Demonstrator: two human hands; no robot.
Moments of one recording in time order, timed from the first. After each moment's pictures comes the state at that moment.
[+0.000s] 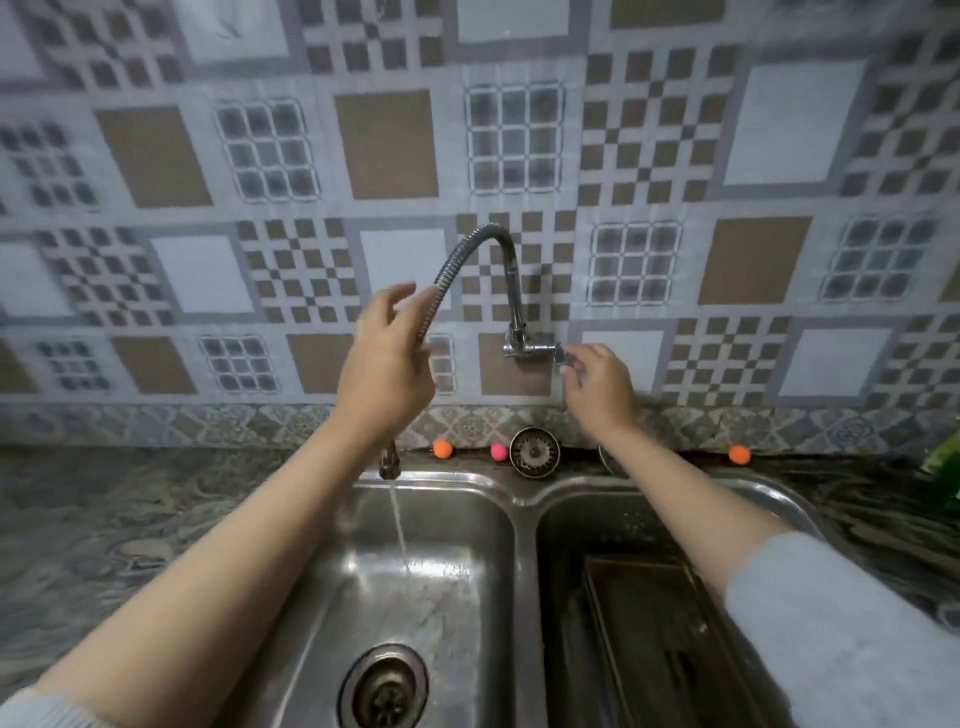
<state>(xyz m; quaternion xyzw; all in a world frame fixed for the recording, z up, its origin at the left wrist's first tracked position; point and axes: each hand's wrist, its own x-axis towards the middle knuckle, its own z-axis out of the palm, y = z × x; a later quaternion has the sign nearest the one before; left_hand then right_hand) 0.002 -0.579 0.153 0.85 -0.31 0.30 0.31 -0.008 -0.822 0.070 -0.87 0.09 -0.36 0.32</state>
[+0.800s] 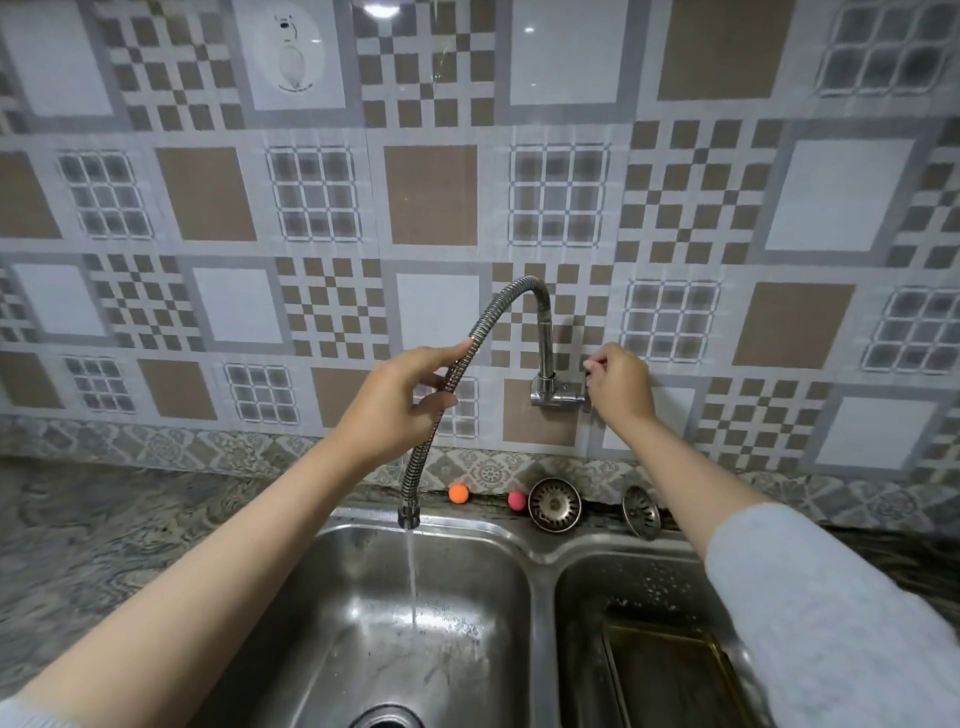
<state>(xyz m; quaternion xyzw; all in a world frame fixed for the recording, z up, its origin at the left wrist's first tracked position) 0.030 -0.552 0.166 0.82 -0.37 0.17 0.40 0.061 -0.844 0.115 -0.87 0.13 -0.36 0.33</state>
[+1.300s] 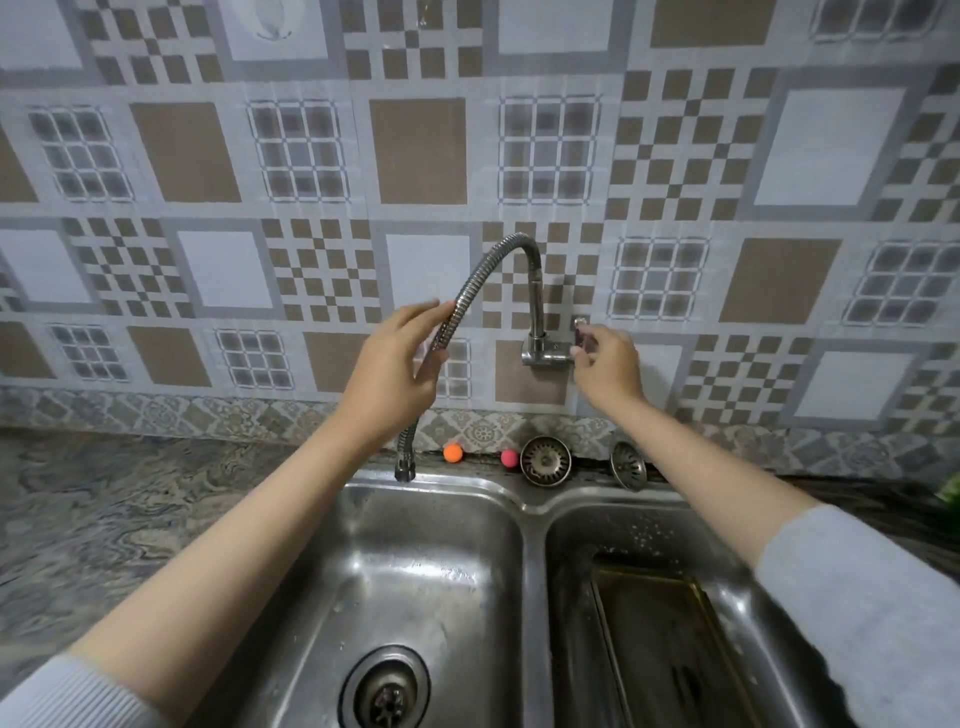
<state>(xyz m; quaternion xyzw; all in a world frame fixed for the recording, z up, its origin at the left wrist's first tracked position) 0.017 -0.557 0.155 0.83 -0.33 0.24 0.37 0.022 -0.818 0.108 -0.86 0.14 -0.32 0.39</state>
